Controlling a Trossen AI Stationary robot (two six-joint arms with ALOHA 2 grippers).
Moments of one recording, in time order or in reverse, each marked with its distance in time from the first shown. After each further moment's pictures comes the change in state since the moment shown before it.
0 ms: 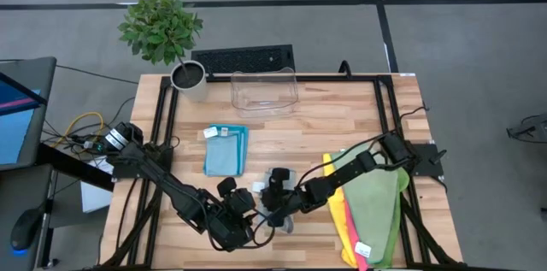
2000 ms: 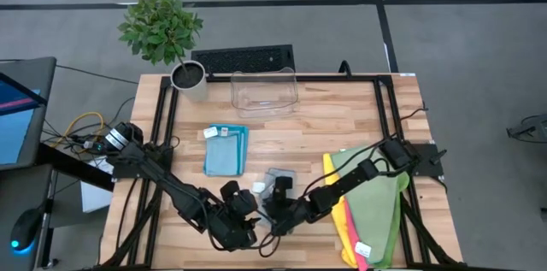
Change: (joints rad) left arm 0.005 -0.001 0.000 0.077 0.054 -0.003; right arm 0.074 0.020 -0.012 0.053 0.061 0.029
